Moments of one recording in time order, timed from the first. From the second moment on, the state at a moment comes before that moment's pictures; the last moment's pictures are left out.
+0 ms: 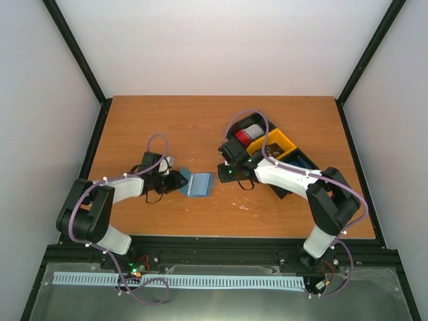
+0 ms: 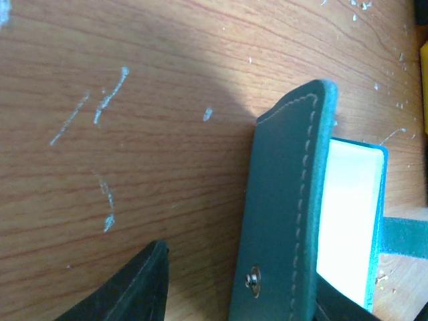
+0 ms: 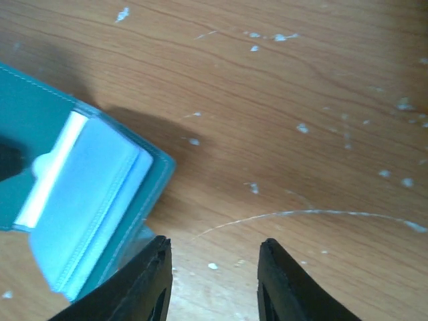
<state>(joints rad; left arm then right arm) -0.27 1.50 0.58 -0.06 0.49 -0.58 0.77 1.69 1.11 -0.43 0.00 0.45</state>
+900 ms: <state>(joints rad) -0.27 1.42 0.48 -0.01 0.56 -0.68 0.89 1.87 1.28 -0.44 -0.14 0.45</state>
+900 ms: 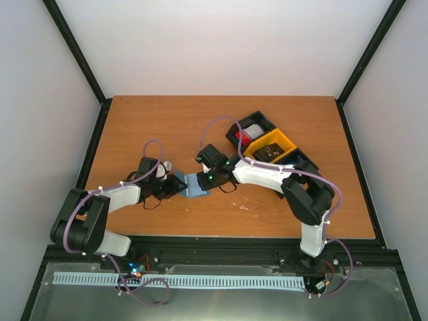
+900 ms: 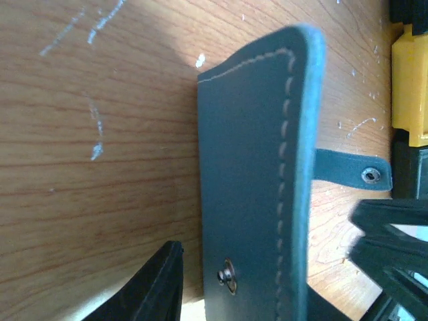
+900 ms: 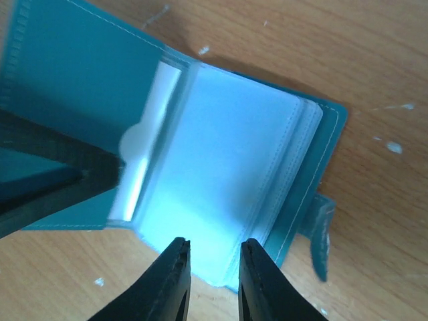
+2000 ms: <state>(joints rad) -0.27 1.38 0.43 0.00 0.50 -0.70 0.89 2.00 1.35 -0.38 -0.30 0.48</state>
